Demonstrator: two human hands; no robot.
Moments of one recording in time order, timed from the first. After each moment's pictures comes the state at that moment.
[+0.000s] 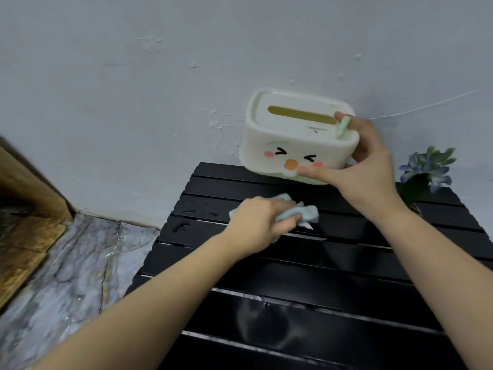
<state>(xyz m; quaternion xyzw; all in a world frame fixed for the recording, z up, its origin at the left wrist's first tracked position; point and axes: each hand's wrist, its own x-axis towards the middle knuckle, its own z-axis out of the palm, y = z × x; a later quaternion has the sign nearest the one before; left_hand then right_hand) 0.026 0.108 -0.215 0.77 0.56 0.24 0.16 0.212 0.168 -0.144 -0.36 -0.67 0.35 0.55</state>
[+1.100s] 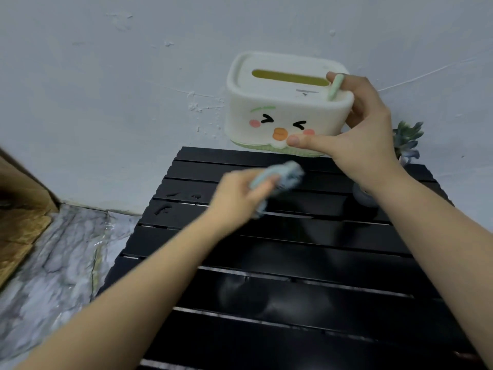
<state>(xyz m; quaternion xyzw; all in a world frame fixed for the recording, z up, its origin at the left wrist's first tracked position) 0.044 0.095 -0.198 0.60 0.57 0.43 0.35 0.232 0.160 -0.116 -0.36 -0.69 0.31 0.54</state>
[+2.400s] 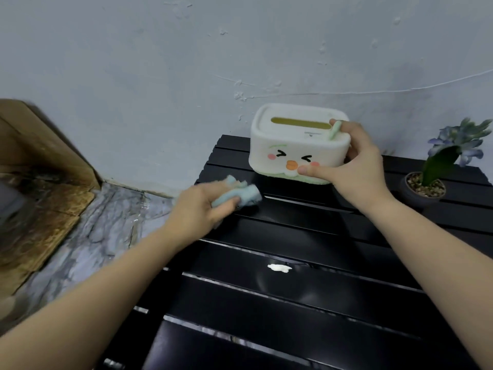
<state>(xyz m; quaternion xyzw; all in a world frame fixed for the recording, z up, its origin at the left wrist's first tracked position) -0.077 0.015 -0.218 0.65 0.67 0.32 0.19 0.188 0.148 -0.181 -0.42 -0.67 0.38 0.48</state>
